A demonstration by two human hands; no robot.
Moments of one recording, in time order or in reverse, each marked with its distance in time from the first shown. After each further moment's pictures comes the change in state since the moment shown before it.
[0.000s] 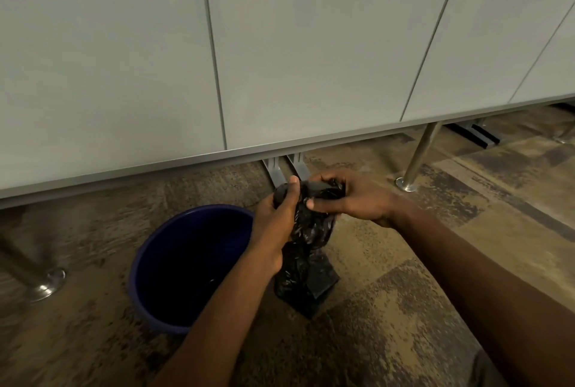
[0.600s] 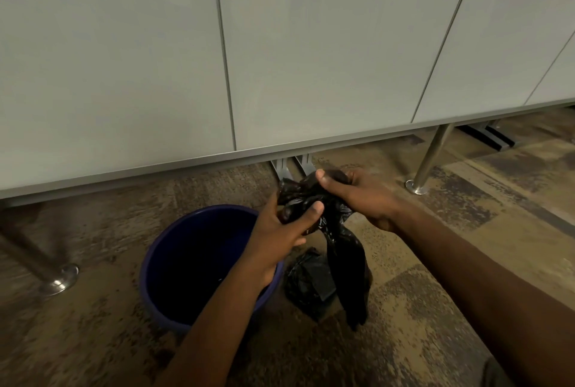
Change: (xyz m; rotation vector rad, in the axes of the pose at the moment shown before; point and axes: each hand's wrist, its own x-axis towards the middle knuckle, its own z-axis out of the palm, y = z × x) left_hand -0.003 -0.011 -0.025 0.124 -0.129 0.114; right_hand 0.009 -0.001 0.011 0.195 0.113 0.033
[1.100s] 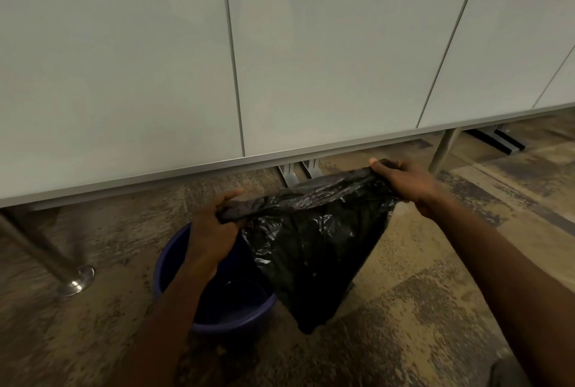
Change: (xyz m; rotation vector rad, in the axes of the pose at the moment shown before) left_hand 0.007 -0.003 -0.097 0.293 0.364 0.226; right_hand 0.003 0.017 -0.069 -0.078 0.355 0.150
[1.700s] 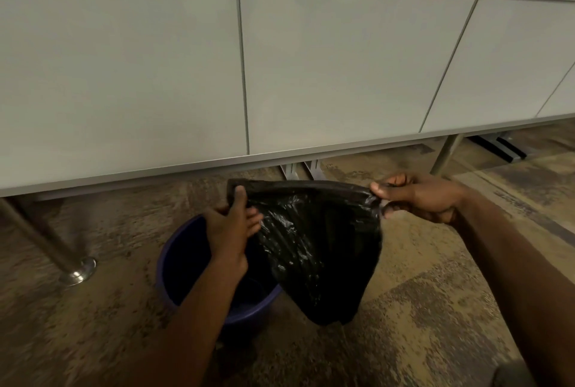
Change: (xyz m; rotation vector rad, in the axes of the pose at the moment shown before) left_hand -0.013 0.015 0.031 -0.460 0.258 -0.393; right_hand -0.018 -0.010 -0.022 0.010 -0.645 -0.105
